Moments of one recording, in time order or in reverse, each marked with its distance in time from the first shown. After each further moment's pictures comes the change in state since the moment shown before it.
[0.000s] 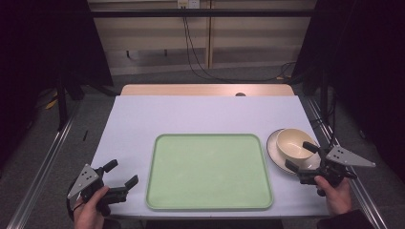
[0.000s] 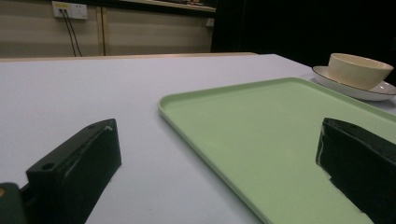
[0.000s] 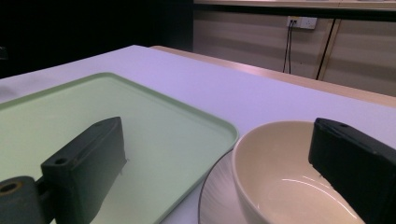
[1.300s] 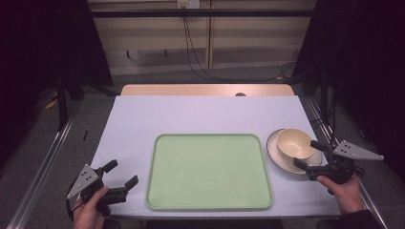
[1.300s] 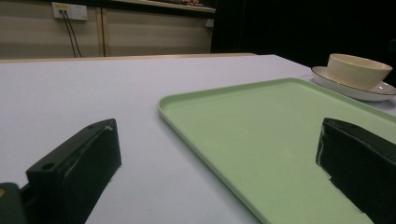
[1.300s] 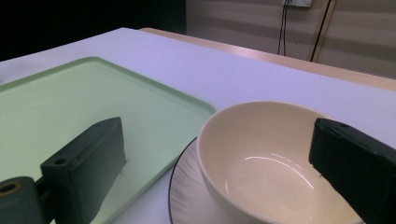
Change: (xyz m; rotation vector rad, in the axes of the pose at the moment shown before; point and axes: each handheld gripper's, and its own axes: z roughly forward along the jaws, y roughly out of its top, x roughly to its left) left arm -0.001 0.001 -0.001 -0.002 0.004 0.004; right arm -0.023 0.005 -0.010 0.084 -0.014 0.018
